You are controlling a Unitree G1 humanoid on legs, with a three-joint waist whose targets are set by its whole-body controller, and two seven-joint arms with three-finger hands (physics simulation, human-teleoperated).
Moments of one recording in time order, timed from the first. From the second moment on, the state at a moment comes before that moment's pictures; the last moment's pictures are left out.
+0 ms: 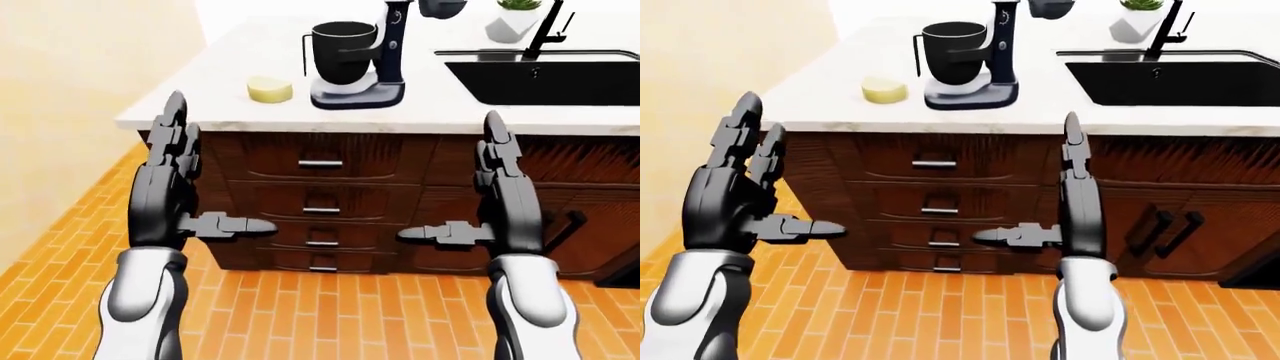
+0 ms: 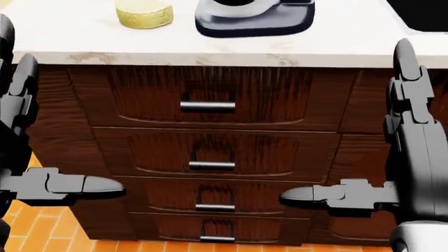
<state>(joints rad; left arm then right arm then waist) -0.19 0.13 0.19 -0.74 -0.03 0.61 -0.11 -0.11 -0.04 -0.03 -0.84 -0.34 0.73 0.07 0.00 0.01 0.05</state>
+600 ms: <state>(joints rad) -0.19 0.14 0.20 -0.79 -0.03 0.63 -0.11 -0.10 -0.03 -0.04 -0.84 -0.33 0.71 0.06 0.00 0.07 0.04</state>
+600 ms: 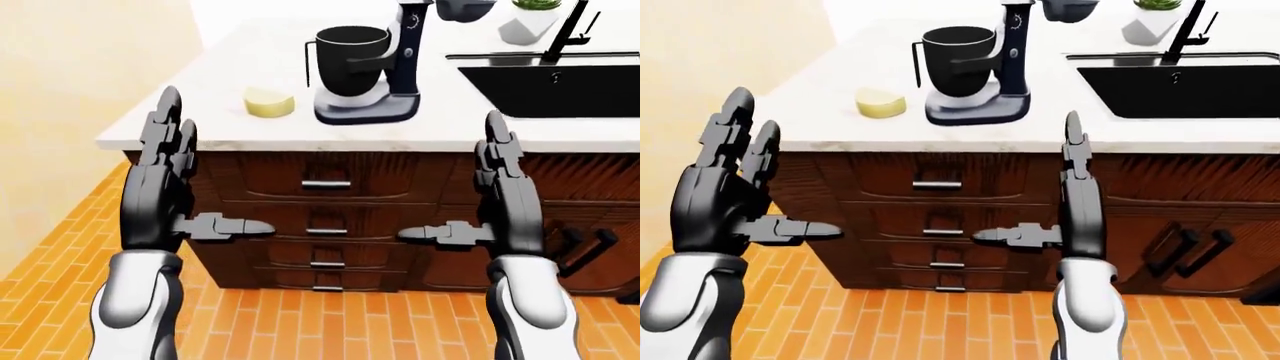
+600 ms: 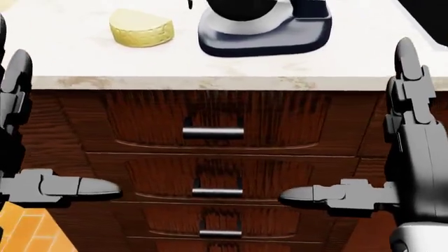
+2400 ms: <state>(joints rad) -0.18 0.13 0.19 -0.79 -0.02 0.62 -0.12 -0.08 -0.04 -0.07 -0.91 -0.31 0.76 0.06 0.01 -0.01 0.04</state>
